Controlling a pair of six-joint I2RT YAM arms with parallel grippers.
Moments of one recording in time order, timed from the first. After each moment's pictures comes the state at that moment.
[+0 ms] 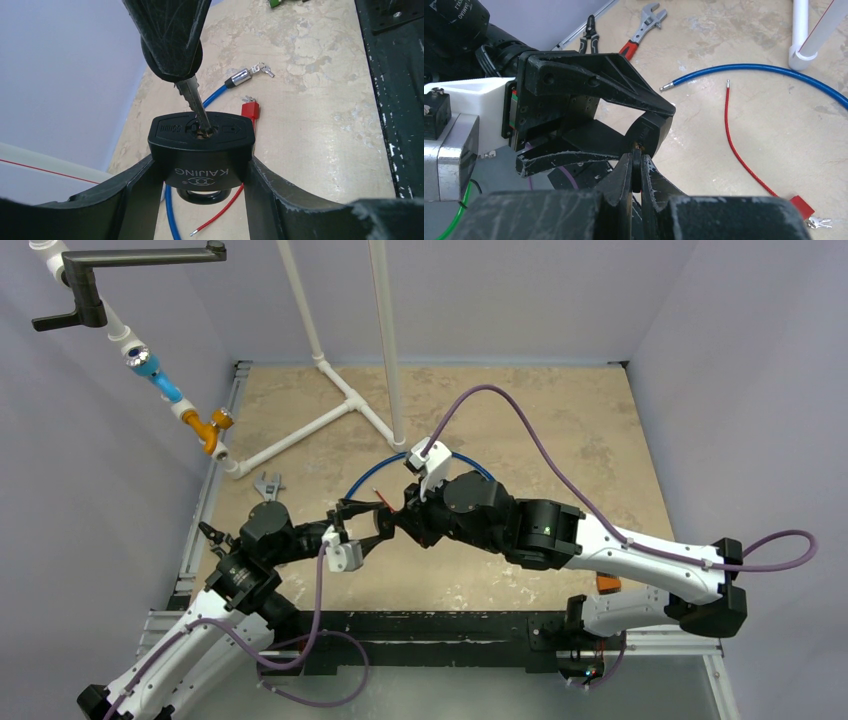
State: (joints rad) left arm -0.63 0.48 0.51 -0.15 0.64 0.71; right arm 1.30 1.22 1.30 -0.47 0.28 0.41
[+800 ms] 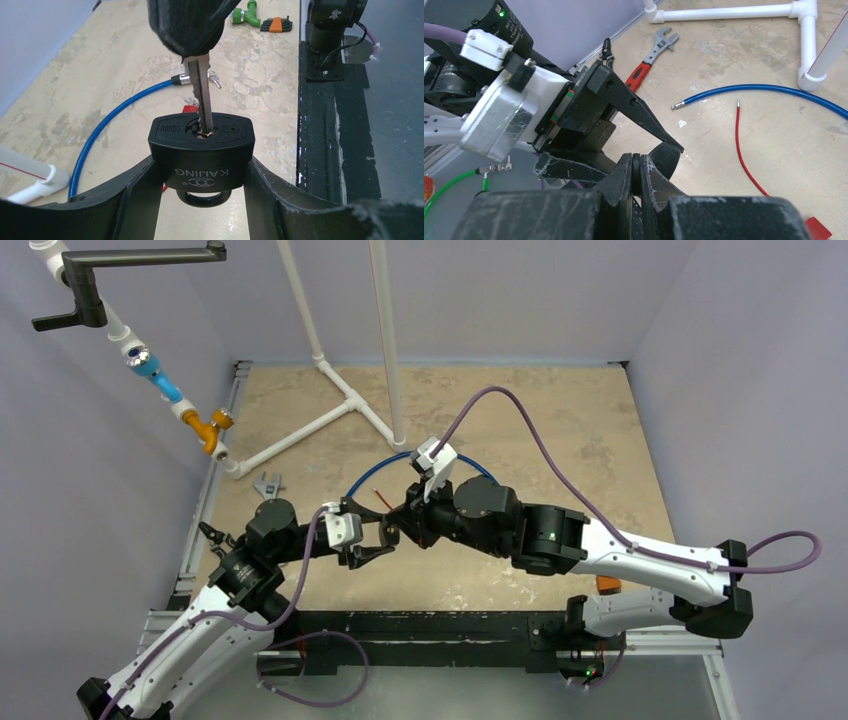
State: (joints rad) left arm -0.64 0.51 0.52 -0.16 0.67 0.29; right arm 1.31 1.19 1.26 -0.36 0.29 0.40
